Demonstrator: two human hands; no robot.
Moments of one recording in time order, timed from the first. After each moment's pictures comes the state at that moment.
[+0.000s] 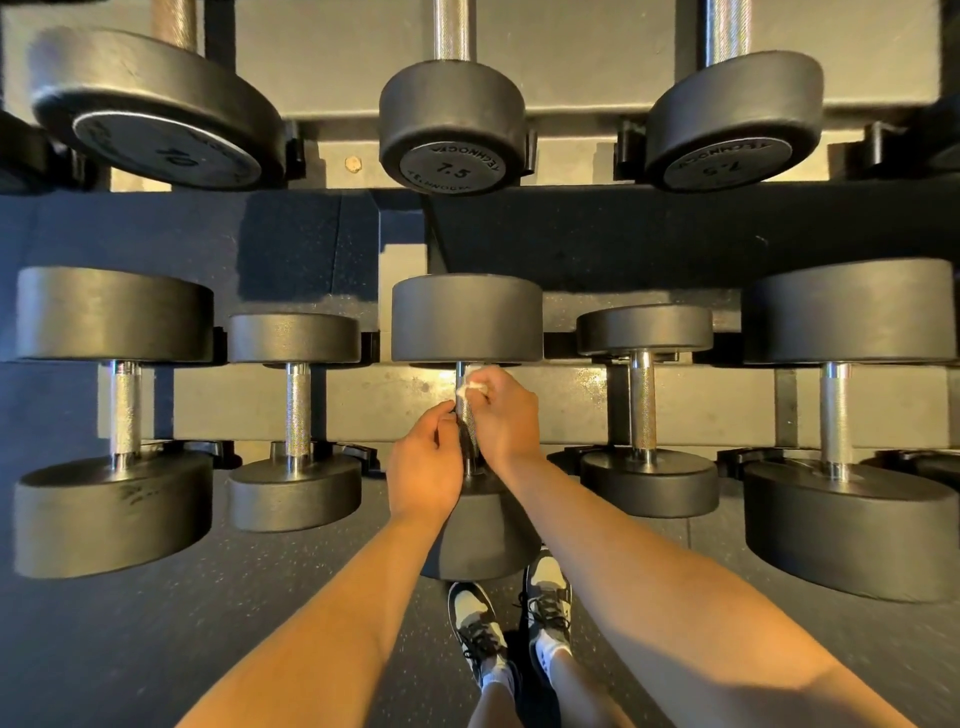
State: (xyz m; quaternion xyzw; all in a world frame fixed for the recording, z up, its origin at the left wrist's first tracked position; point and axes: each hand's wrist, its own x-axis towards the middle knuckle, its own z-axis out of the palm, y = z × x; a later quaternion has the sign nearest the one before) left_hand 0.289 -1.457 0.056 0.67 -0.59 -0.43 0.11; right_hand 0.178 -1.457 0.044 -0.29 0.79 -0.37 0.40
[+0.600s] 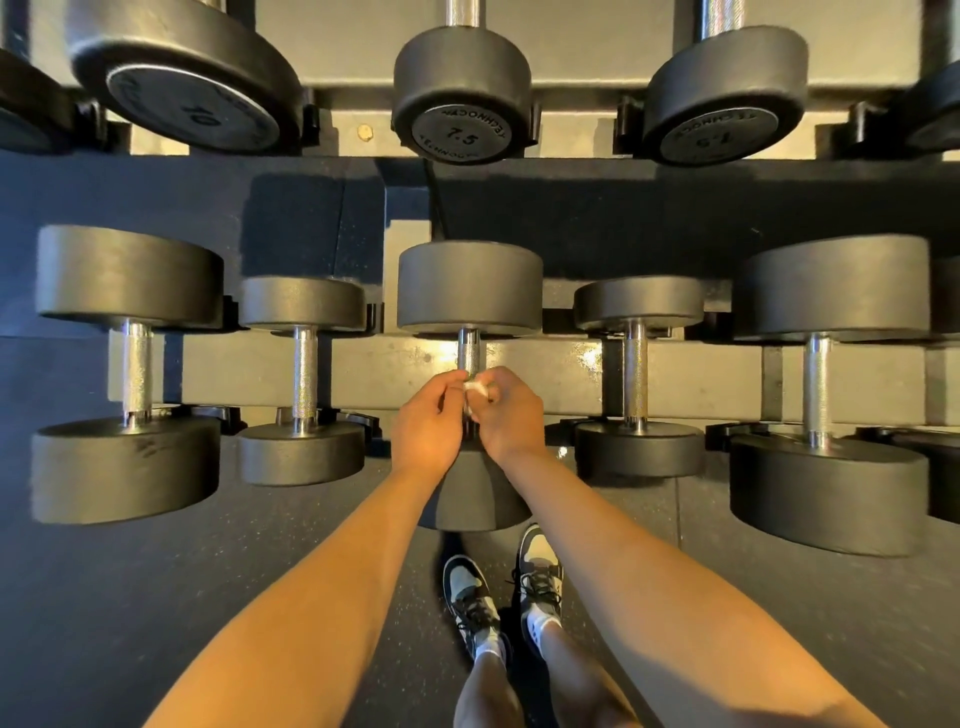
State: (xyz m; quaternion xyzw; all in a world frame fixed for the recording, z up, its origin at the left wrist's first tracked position) left_hand 0.297 -1.454 0.065 0.62 -0.60 -0.49 0.12; right_hand 0.196 -1.419 0.053 -0.27 0.79 -0.34 0.43
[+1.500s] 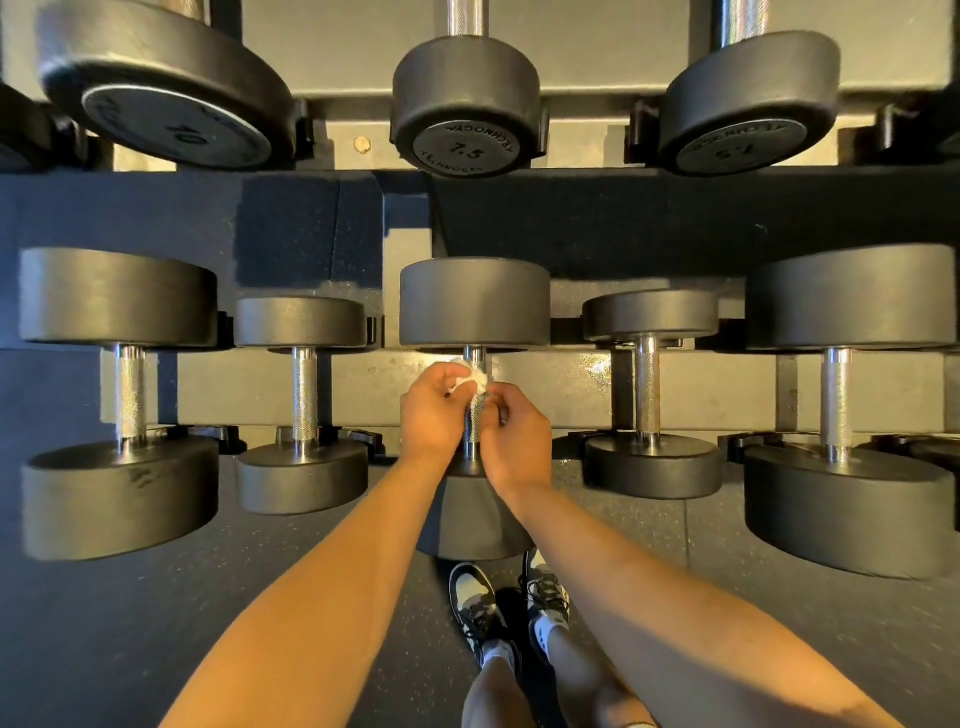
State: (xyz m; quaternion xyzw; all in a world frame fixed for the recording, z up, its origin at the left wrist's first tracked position) left_hand 0.282 -1.498 0.029 0.62 -0.56 -0.52 0.18; right_hand 0.206 -1.420 0.045 -0.25 0.81 -0.39 0.36
